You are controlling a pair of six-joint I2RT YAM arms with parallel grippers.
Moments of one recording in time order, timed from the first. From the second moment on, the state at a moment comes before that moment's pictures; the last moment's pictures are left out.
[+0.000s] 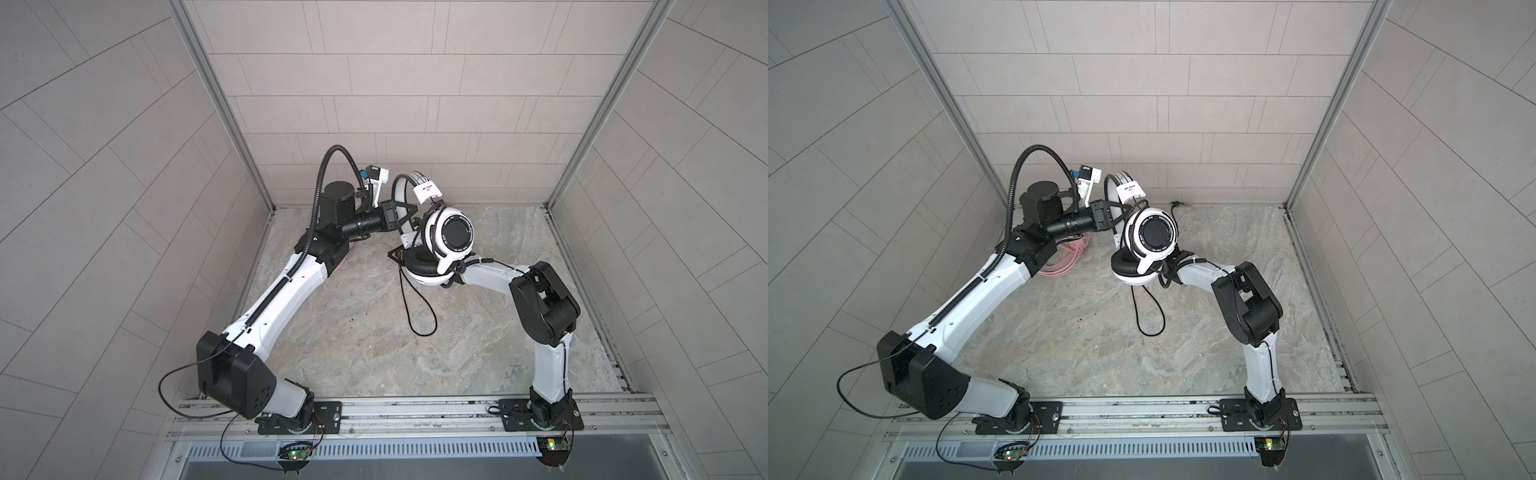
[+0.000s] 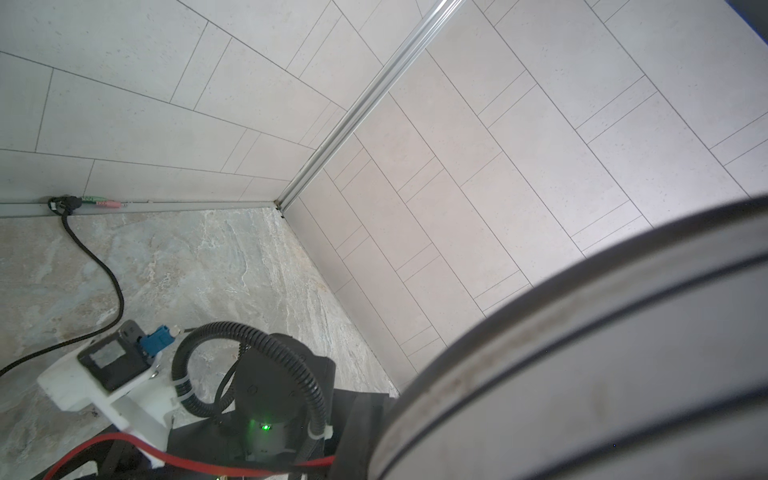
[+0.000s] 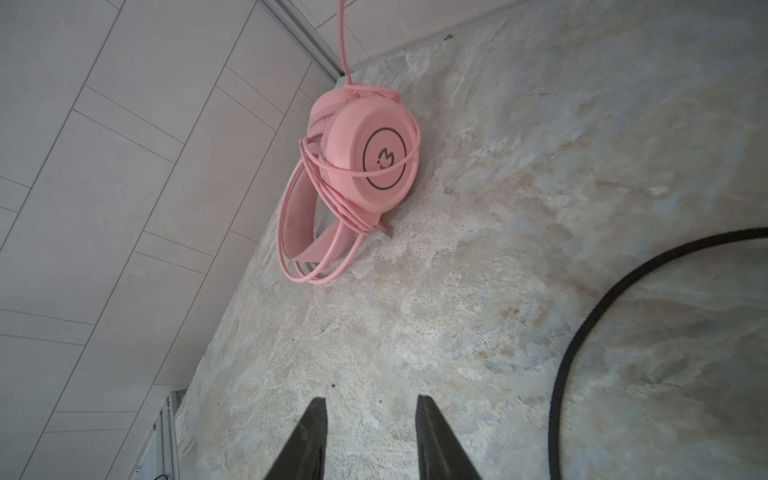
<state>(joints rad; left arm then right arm) -0.42 1.45 1.42 -0.07 0.70 -0.71 0.54 1.99 1.31 0.20 -0.44 0.58</state>
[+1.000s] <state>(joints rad) -0.34 1.39 1.36 -0.22 -0.10 -0.80 0.67 1.91 0.97 0.17 -0.35 0.54</state>
